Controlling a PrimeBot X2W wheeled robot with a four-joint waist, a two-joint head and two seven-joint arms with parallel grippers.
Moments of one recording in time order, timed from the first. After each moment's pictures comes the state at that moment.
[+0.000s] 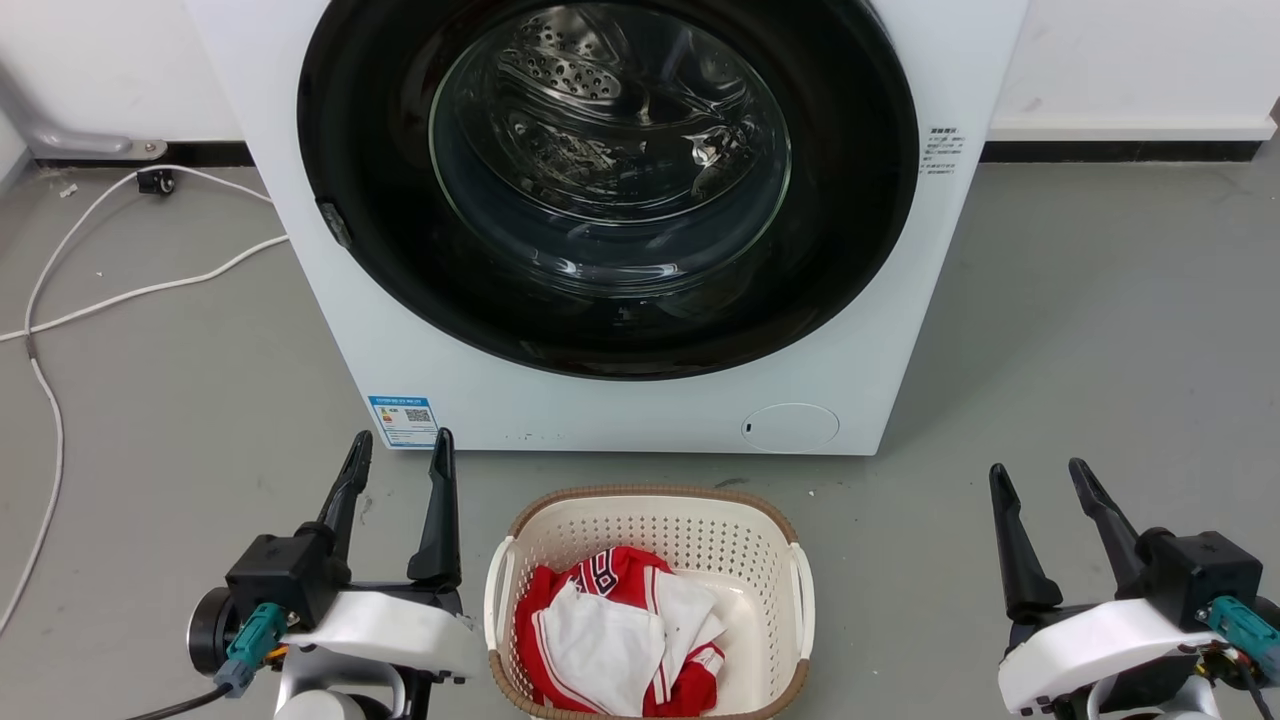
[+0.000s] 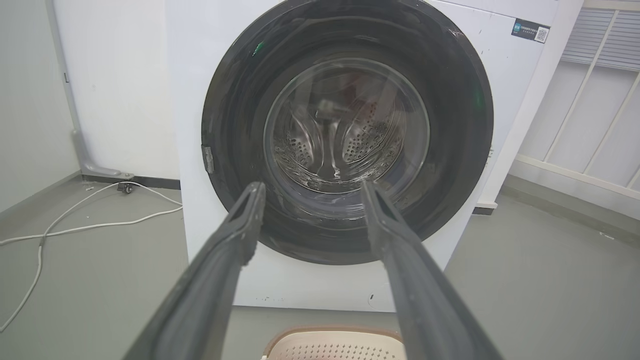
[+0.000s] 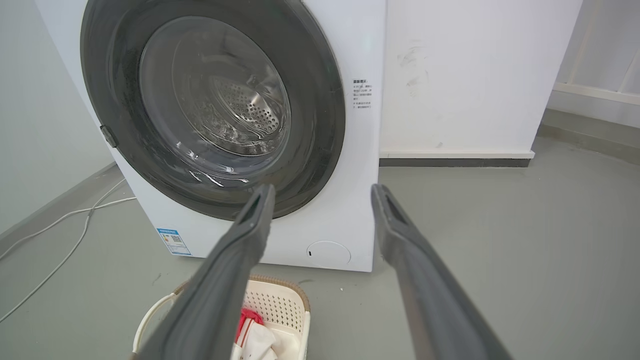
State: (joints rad) left arm -0.06 0.11 -0.12 0.06 -0.28 0.00 -0.20; right arm 0.02 -0.05 -0.02 0.01 0.13 0.13 -0.06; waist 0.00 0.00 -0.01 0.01
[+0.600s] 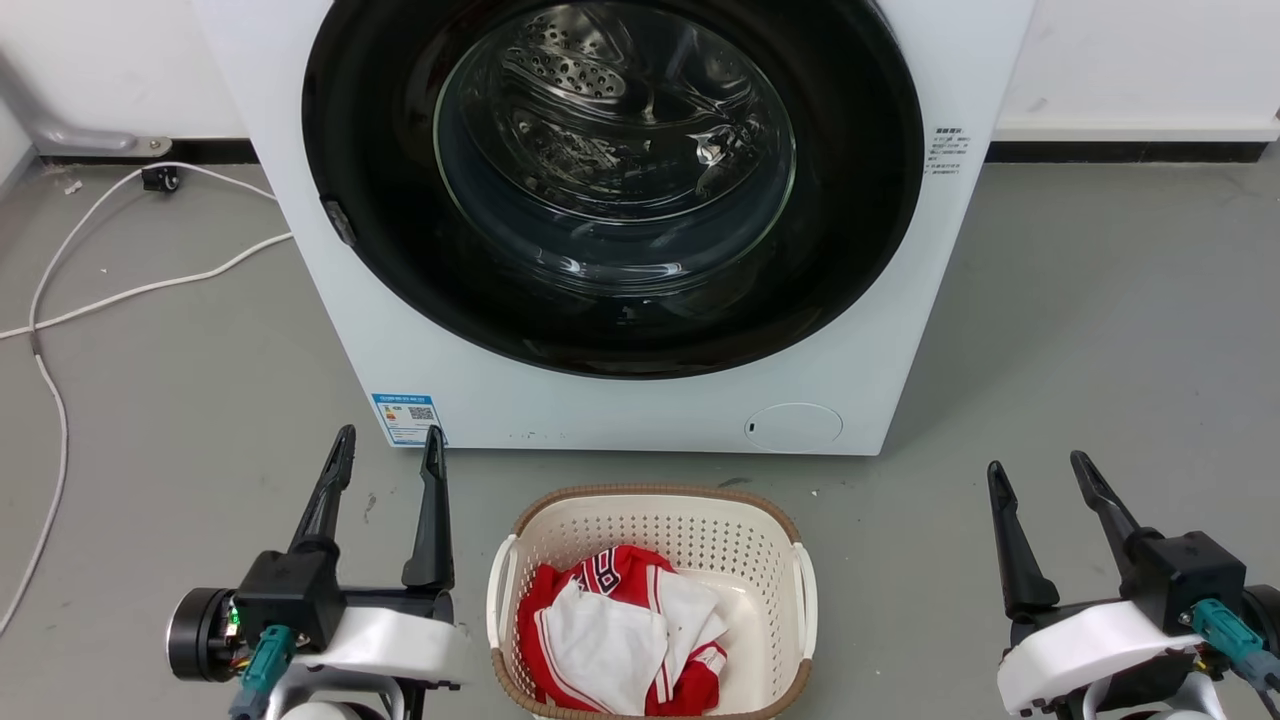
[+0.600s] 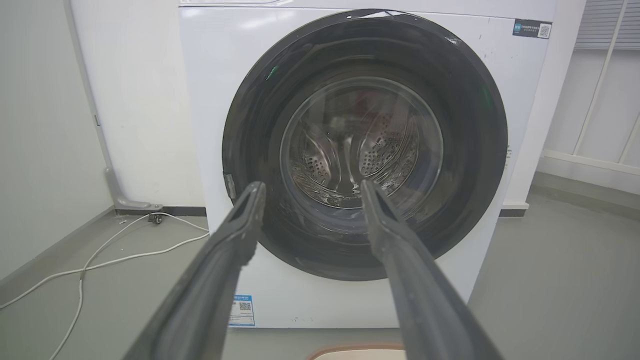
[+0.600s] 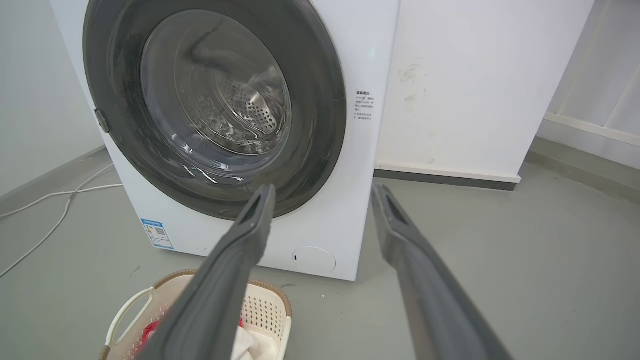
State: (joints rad) left arm -0.04 0.09 -0.09 0.01 -0.15 0.02 -0.24; right arm 0.02 -0.05 -0.02 0.00 0.03 0.13 -0.08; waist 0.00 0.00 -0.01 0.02
